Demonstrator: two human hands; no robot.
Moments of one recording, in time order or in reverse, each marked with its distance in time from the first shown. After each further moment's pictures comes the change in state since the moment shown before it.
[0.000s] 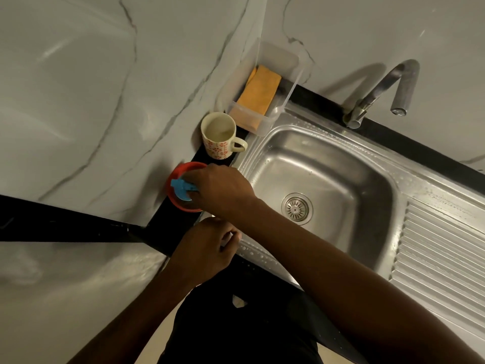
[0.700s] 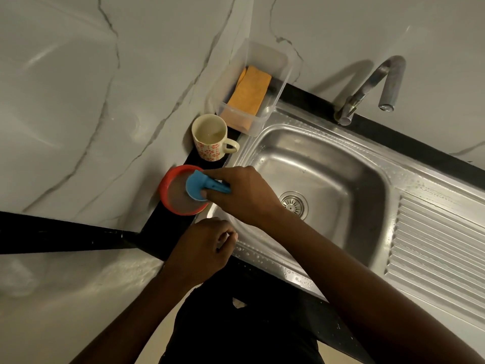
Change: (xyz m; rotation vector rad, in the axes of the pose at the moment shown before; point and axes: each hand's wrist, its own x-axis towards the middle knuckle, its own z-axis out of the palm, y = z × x) left_hand 0.005 -0.003 0.003 -0.009 -0.062 0.019; right_hand -0.047 0.034 -0.011 0.380 0.191 0.139
